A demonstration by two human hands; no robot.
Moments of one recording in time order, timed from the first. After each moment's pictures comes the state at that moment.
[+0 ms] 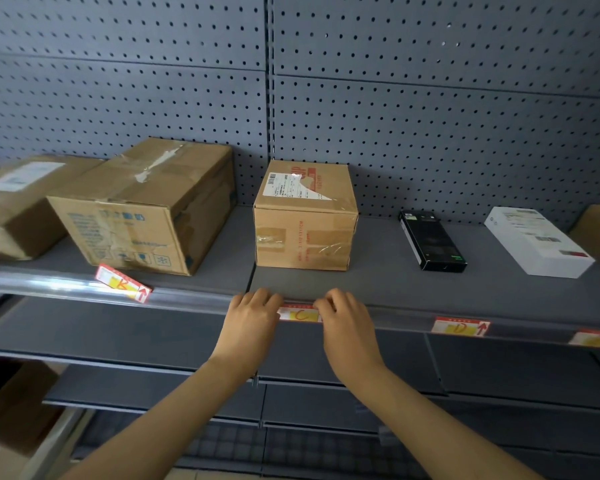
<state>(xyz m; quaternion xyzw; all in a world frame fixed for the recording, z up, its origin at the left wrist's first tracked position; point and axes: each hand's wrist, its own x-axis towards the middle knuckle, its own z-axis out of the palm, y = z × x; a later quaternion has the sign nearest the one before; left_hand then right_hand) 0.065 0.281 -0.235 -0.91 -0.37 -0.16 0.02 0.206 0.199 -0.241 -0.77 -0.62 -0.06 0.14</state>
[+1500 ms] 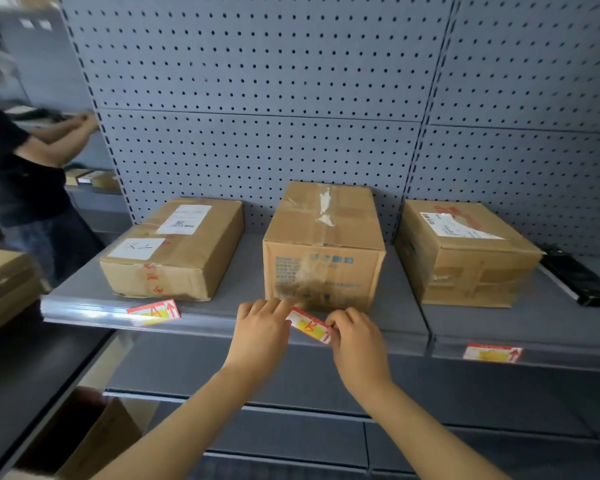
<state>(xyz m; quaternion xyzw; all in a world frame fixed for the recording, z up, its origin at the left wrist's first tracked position) -0.186 0.449 -0.218 -0.89 -0.38 -0.24 0.00 -0.044 0.367 -0.233 -0.78 -0.56 -0.05 0.27</state>
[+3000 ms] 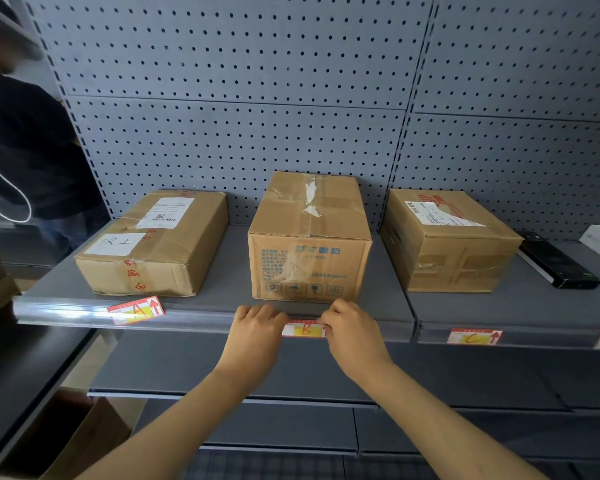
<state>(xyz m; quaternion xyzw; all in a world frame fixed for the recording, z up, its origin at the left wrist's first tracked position) -0.183 0.446 -0.227 -0.93 -0.33 -0.16 0.08 -0.027 0.363 -0.229 -0.77 -0.62 -0.04 0.17</state>
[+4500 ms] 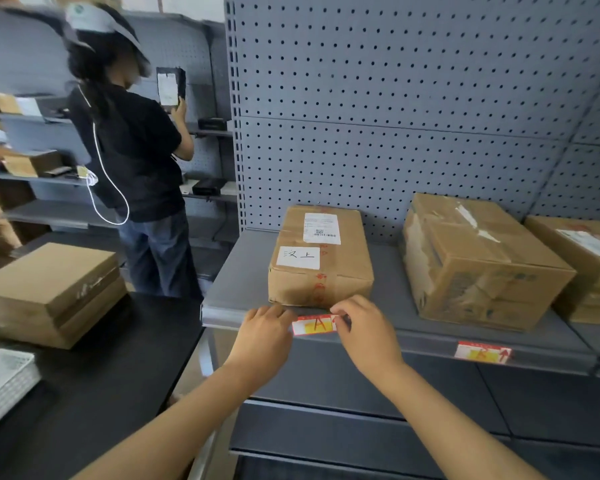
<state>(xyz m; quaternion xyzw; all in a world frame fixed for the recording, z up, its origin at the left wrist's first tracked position) -0.431 0.599 -0.229 -0.91 -0.37 -0.18 0.00 -0.265 0.514 -0.212 -0.75 -0.58 -0.01 0.31</state>
